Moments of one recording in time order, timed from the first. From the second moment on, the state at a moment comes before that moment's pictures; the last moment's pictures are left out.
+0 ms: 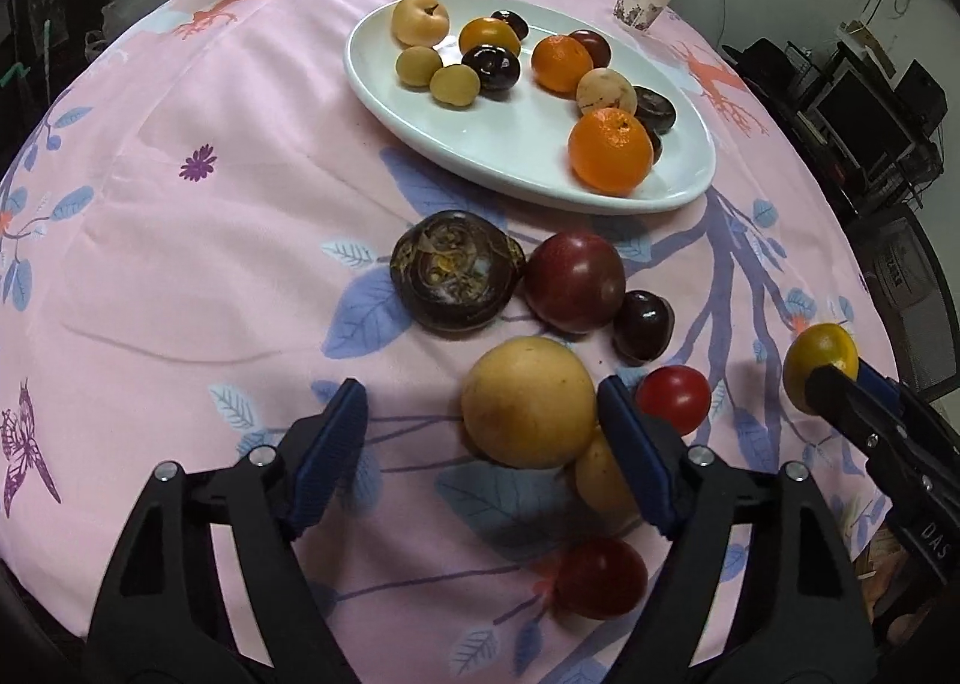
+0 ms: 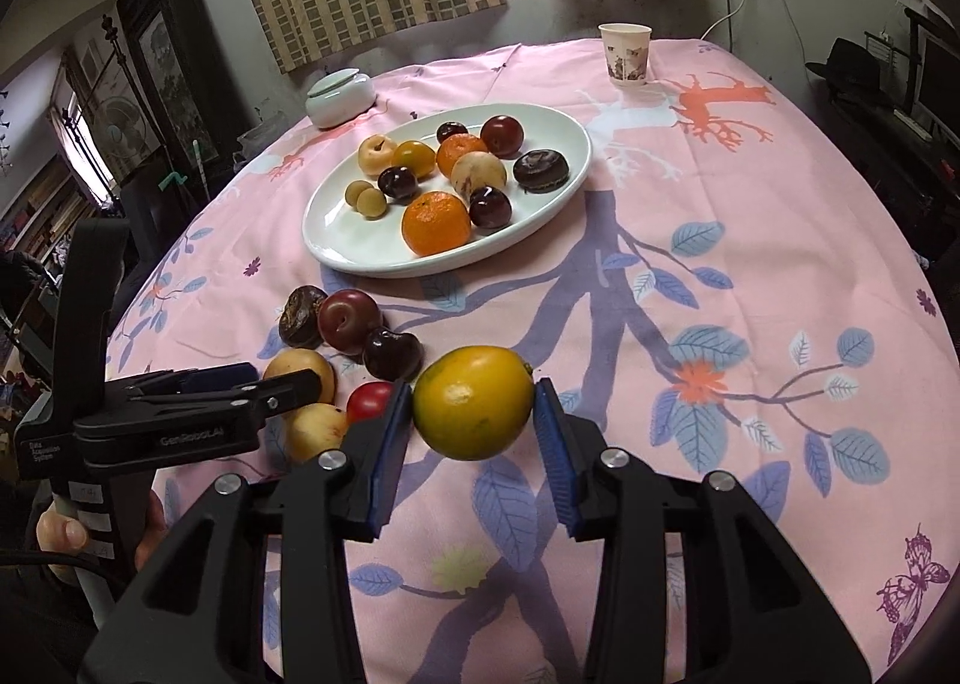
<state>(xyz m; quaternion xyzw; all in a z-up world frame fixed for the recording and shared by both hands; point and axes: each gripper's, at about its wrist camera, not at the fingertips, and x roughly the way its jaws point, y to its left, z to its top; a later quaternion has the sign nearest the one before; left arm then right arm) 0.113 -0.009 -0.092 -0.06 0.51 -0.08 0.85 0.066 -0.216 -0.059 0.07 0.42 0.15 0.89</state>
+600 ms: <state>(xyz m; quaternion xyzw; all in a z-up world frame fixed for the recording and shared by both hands) 0.086 0.004 -0.088 -0.08 0.49 -0.08 0.86 0.062 -0.203 -0.058 0.07 0.42 0.18 0.89</state>
